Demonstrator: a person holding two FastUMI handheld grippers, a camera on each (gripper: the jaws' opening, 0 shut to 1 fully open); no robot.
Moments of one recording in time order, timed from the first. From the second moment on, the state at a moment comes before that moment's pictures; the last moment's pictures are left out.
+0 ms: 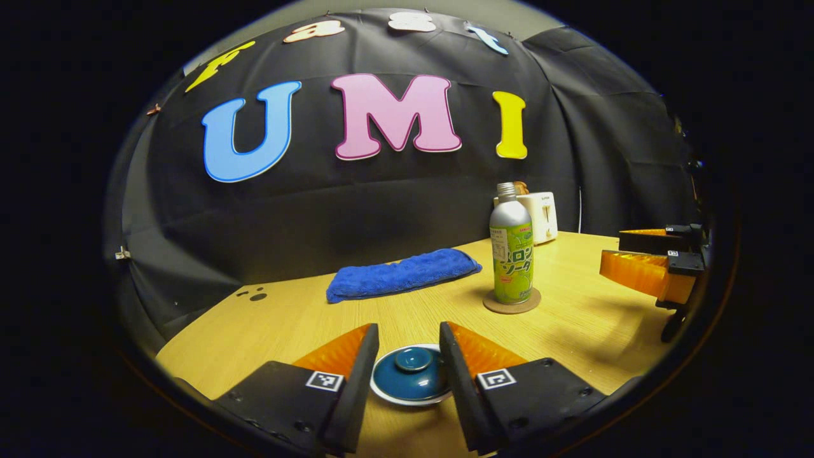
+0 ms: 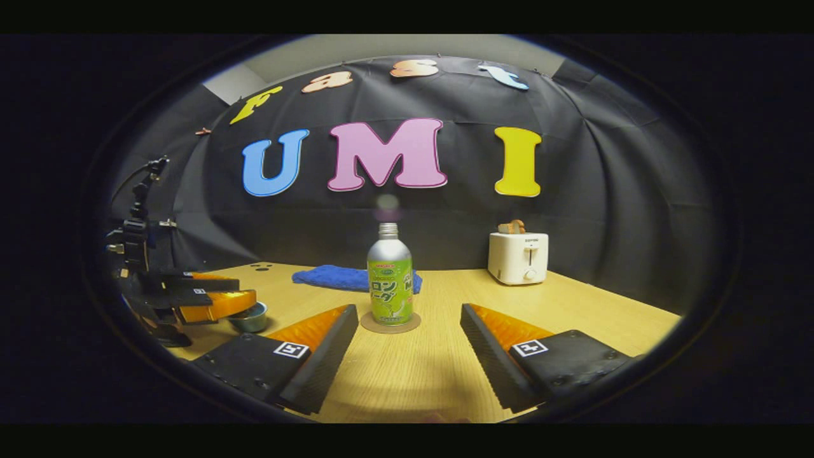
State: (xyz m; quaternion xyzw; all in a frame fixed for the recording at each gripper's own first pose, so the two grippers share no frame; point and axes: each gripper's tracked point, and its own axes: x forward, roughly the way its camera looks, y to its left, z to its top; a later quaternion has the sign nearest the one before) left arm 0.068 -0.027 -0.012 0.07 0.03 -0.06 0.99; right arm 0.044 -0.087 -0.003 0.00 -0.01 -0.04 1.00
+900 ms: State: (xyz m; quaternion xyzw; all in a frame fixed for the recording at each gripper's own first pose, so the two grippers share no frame) left arm 0.030 -0.008 -0.001 -0.01 -0.01 0.00 1.00; right arm 0.043 -0.086 -0.002 0.00 -0.01 -0.04 1.00
